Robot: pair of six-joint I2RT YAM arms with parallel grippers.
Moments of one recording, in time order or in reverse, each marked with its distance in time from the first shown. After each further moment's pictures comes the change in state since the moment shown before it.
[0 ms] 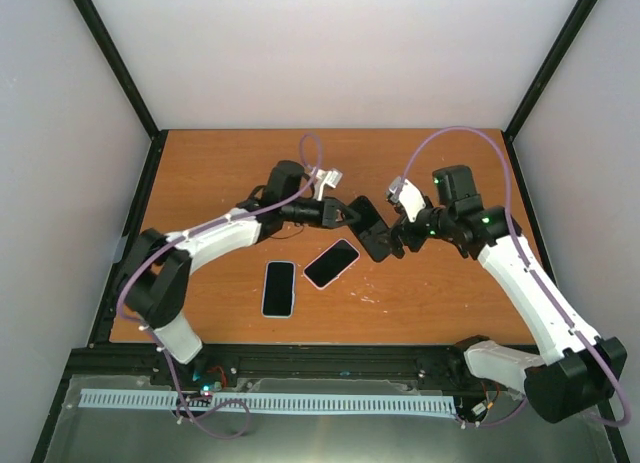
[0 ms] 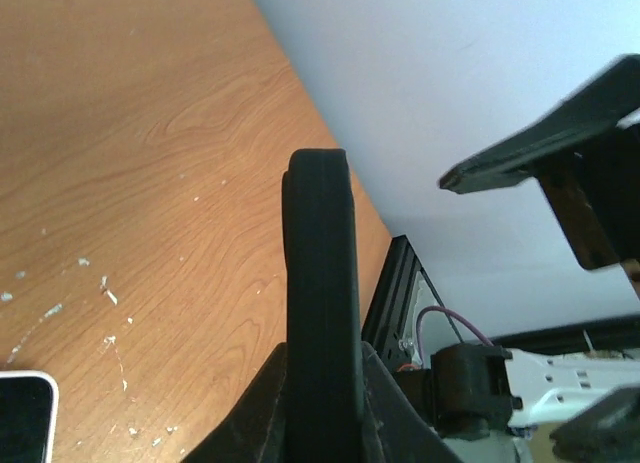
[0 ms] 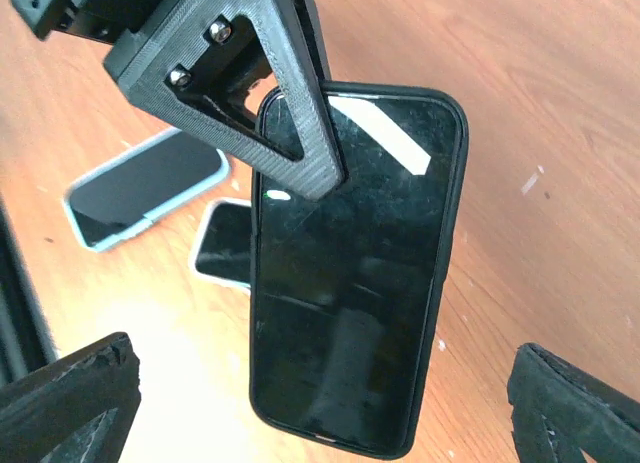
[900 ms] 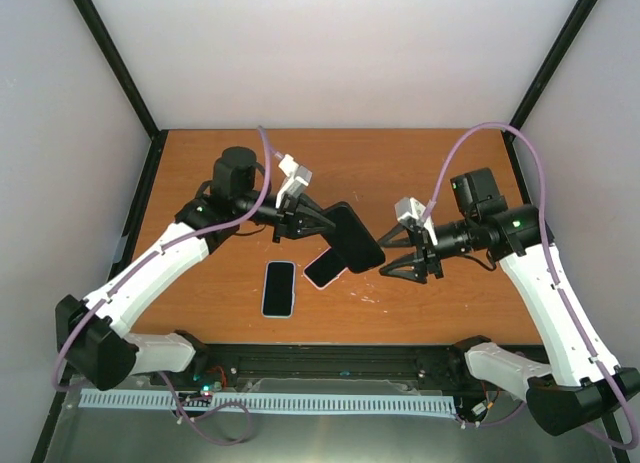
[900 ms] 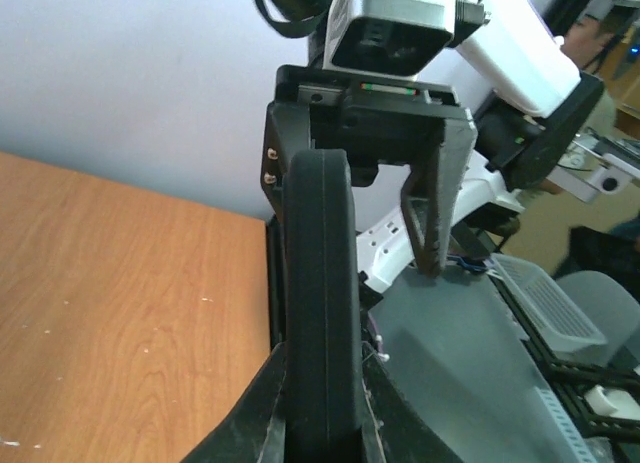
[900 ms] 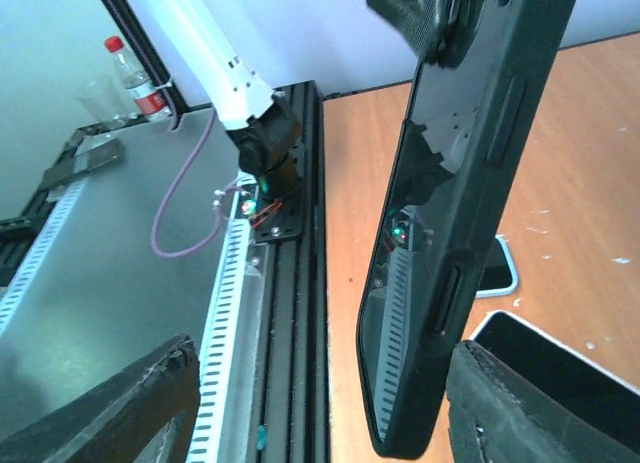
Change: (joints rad) left arm 0.061 -0.454 0.015 -0.263 0.351 0.551; right arm -0.030 -0.073 0.210 -0.440 -0.649 -0.320
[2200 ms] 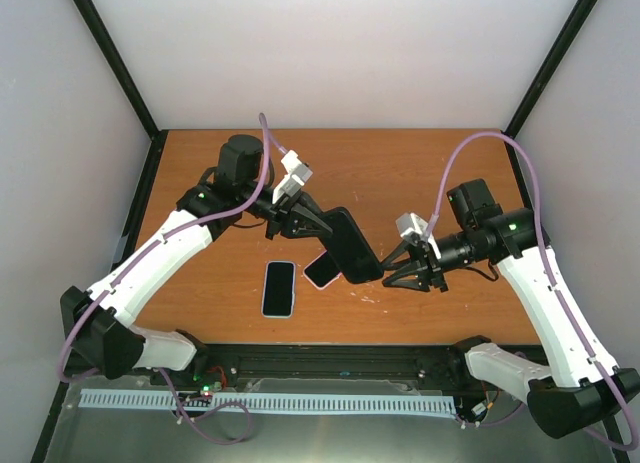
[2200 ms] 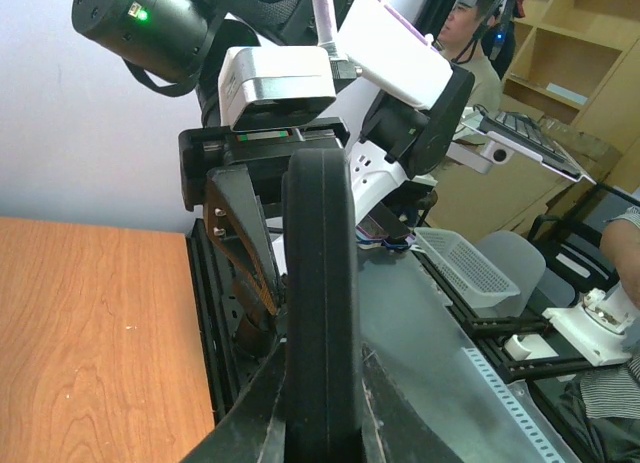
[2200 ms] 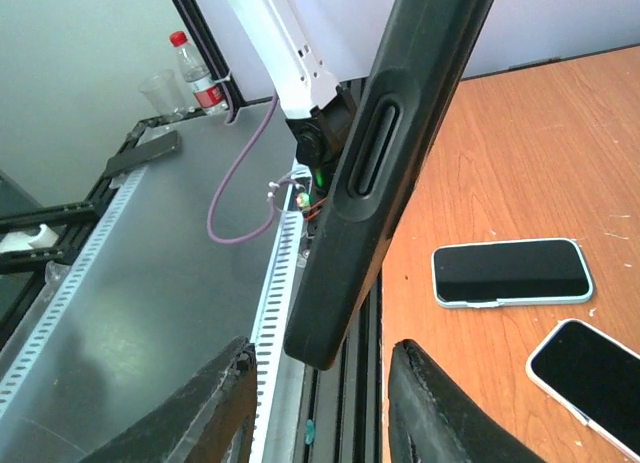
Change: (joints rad) left arm 0.000 0.079 0.153 -0.186 0.239 0.159; right arm -0.003 -0.023 -0.067 -0.153 -0.082 -0.184
